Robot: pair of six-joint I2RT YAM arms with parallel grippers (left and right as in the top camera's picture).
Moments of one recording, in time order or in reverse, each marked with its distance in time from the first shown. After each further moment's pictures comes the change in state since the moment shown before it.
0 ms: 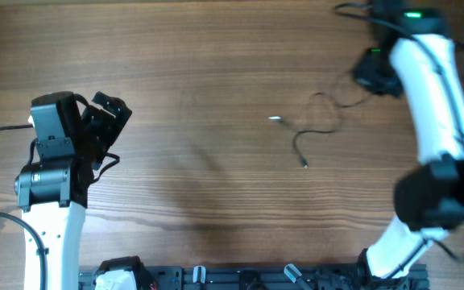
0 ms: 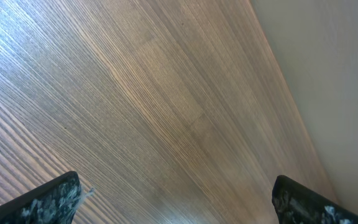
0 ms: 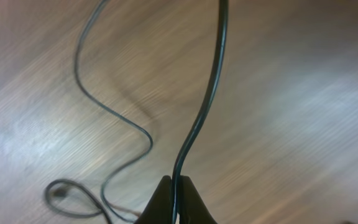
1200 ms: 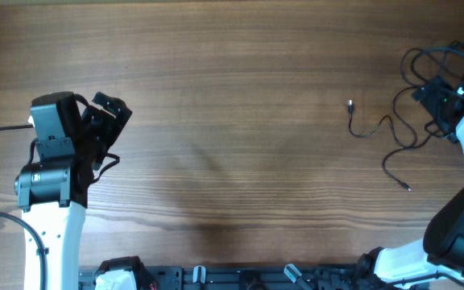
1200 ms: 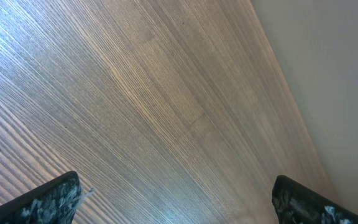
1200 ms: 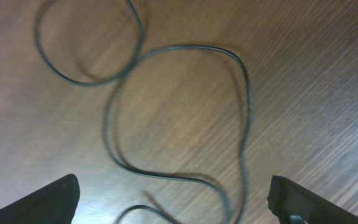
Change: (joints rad) left arm 0.000 0.000 0.000 -0.003 0.000 0.000; right arm -0.448 -0.196 -0.700 0.894 -0.165 -0.244
